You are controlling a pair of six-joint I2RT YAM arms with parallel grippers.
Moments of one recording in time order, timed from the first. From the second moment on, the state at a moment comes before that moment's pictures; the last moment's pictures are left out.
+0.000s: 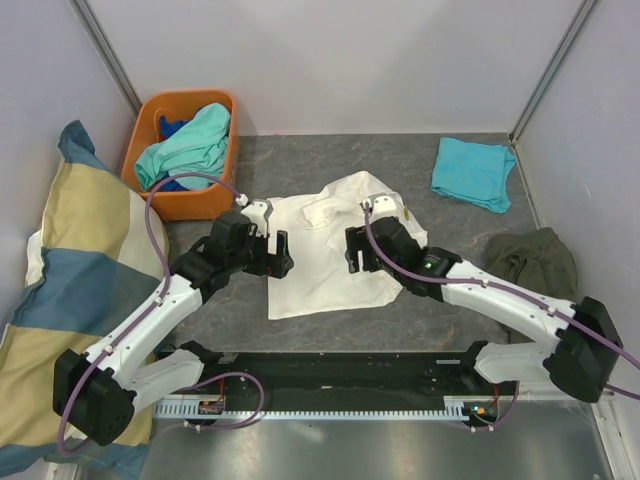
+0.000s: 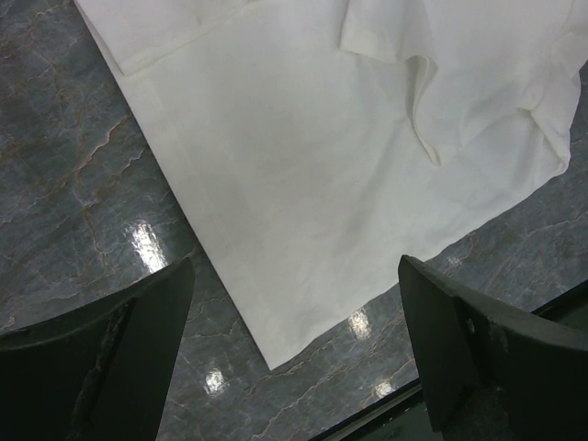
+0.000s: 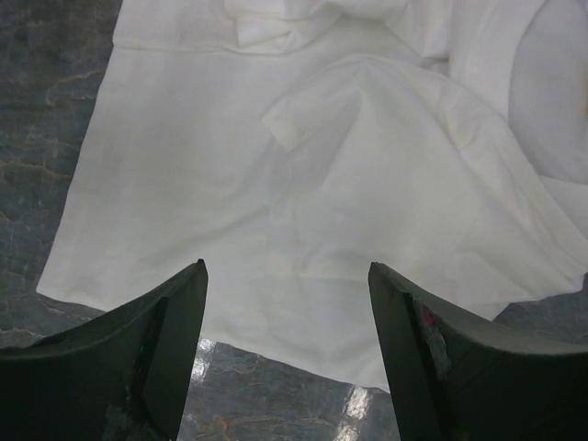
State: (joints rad) left arm -0.50 1.02 0.77 -0.46 0.08 -0.27; right arm 0.86 1.21 0.89 -0.29 0.34 0.44
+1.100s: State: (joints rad) left arm -0.50 0.92 0.72 -0.46 0.08 -0.29; right arm 0.84 1.93 1.29 -0.17 0.25 0.19
